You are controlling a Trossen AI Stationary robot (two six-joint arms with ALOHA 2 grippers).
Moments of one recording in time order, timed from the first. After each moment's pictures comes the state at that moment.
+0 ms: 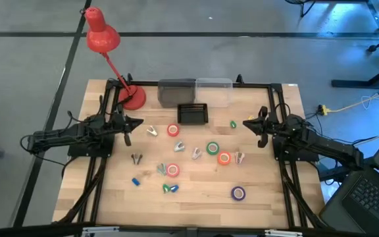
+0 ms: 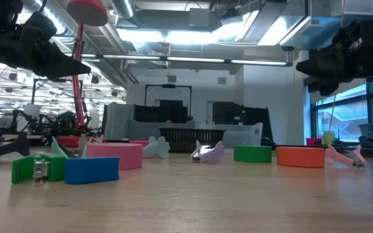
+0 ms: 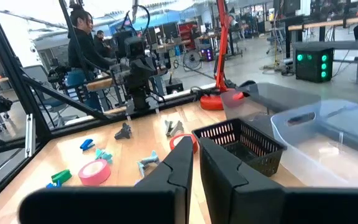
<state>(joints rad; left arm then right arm) 0.16 0.00 0.08 -0.18 -0.22 -0.03 -0.32 0.04 0.01 0.07 -0.16 0.23</state>
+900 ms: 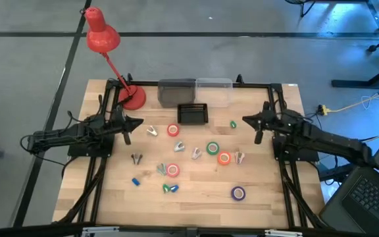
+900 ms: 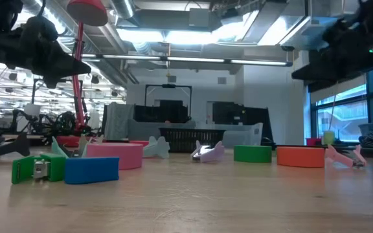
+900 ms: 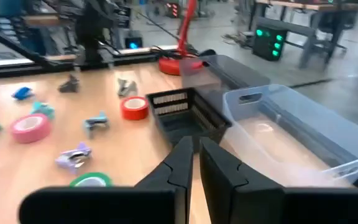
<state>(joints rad) 0.16 0.00 0.08 -0.18 -0.22 -0.31 -0.32 0.31 0.19 -0.10 0.01 0.01</state>
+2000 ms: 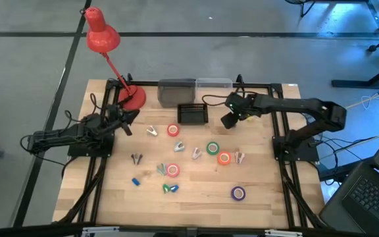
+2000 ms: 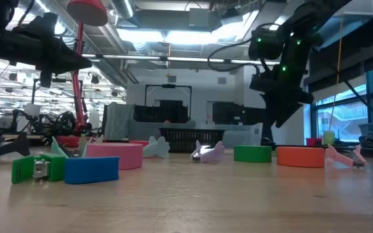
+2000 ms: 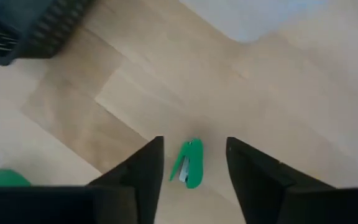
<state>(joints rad) 0.16 0.00 0.08 -0.07 -0.47 -0.42 -0.38 1.46 0.88 -0.69 0.16 0.55</state>
